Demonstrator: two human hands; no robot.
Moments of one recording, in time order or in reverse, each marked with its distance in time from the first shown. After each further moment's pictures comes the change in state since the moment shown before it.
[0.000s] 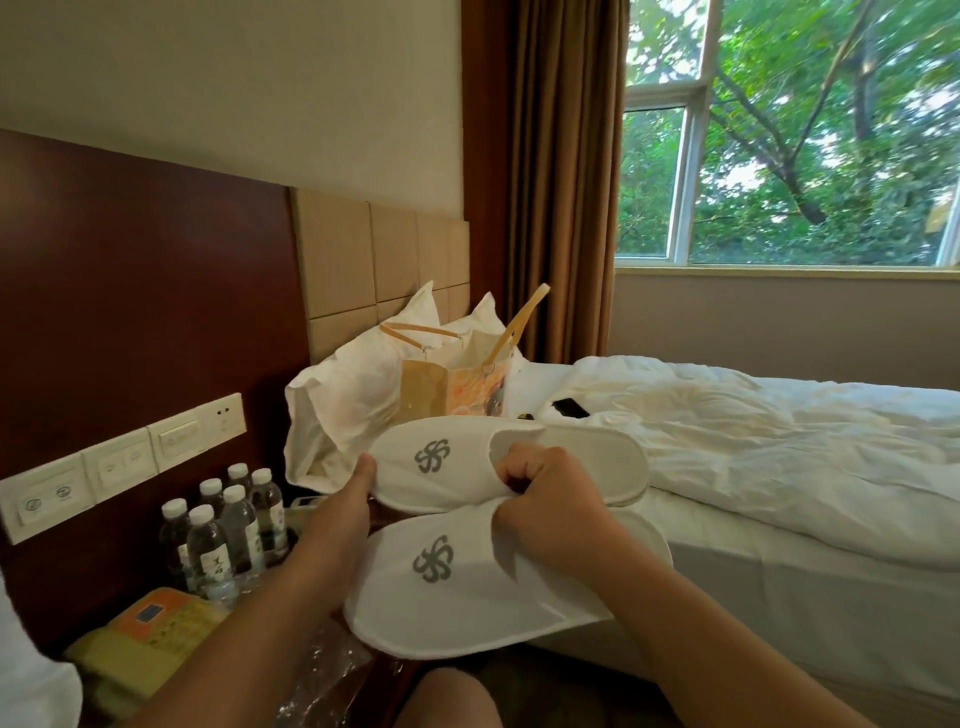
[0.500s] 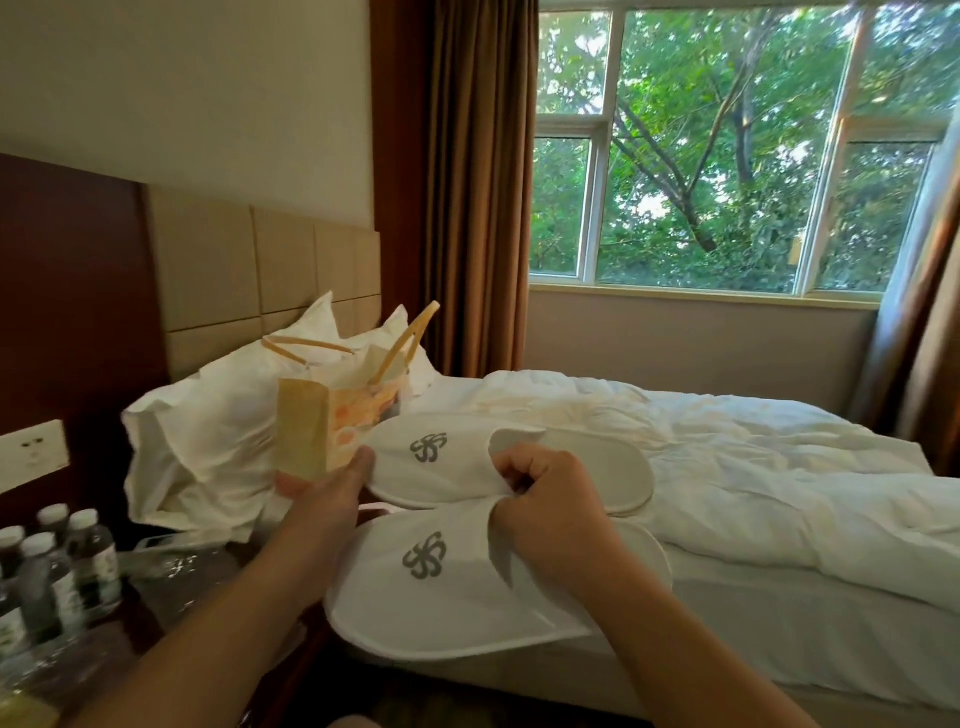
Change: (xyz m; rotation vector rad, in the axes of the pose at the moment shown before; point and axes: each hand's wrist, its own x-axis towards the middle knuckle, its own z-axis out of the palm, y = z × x) left_hand -0.015 0.004 0.157 0.099 -0.218 0.127; right_hand -0.022 0.054 -0.135 0.116 0.147 0.123
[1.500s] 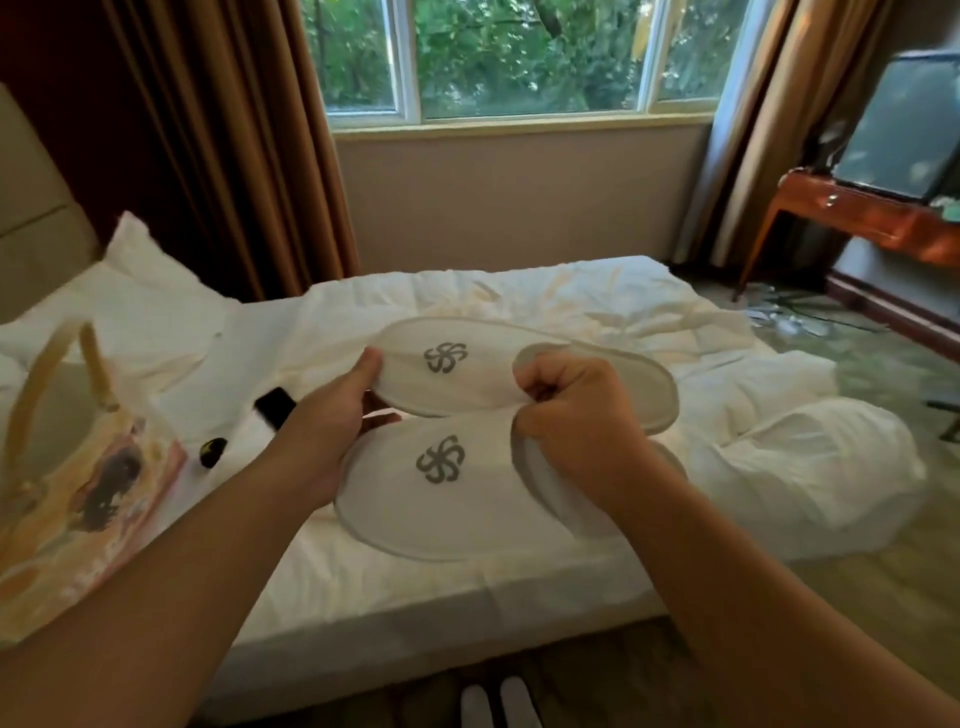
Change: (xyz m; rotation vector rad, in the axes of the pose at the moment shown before) left_hand 0.242 0.122 0.390 0.082 -0.398 -0.312; right_hand 0.270 0.146 -0.273 -0.073 0.350 0.328
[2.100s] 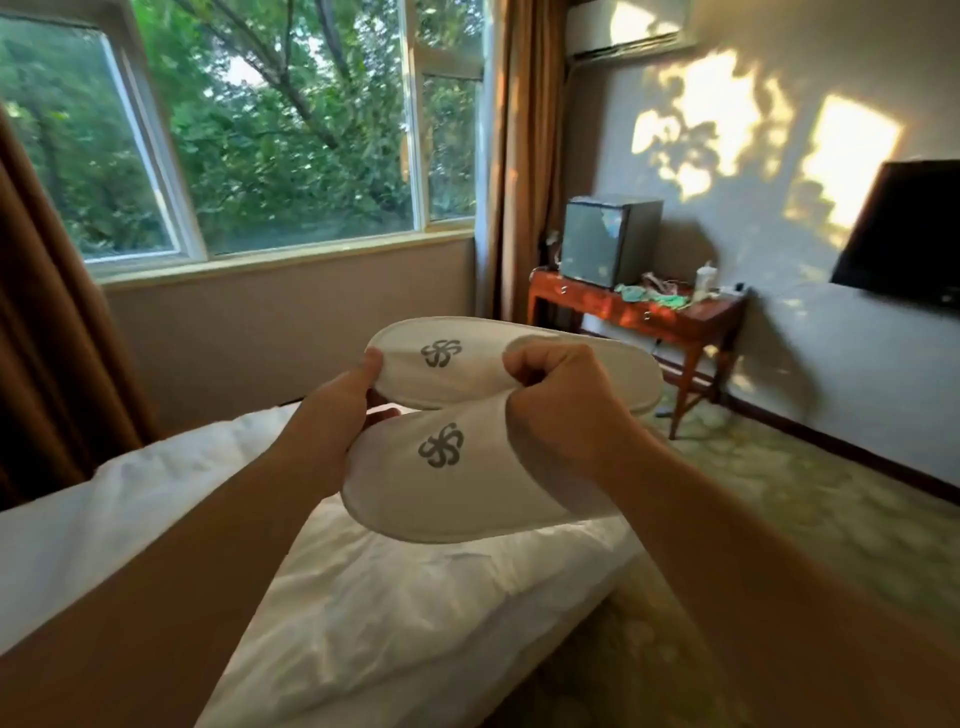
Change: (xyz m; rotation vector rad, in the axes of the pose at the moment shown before) left_hand -0.080 0.250 0.165 0.050 -0.479 0.084; right_hand 0.026 -0.228 -0.204 -0.166 0.401 0.005
